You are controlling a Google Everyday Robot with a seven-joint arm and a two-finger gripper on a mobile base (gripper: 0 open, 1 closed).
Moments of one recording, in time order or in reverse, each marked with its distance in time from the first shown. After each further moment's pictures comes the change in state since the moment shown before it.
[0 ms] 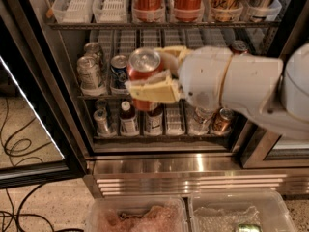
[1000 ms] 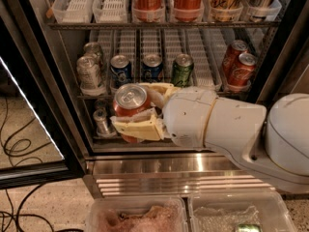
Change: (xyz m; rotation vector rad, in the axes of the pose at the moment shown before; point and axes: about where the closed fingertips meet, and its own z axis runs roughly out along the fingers) arm 0.027 0.067 0.003 0.002 0.018 0.067
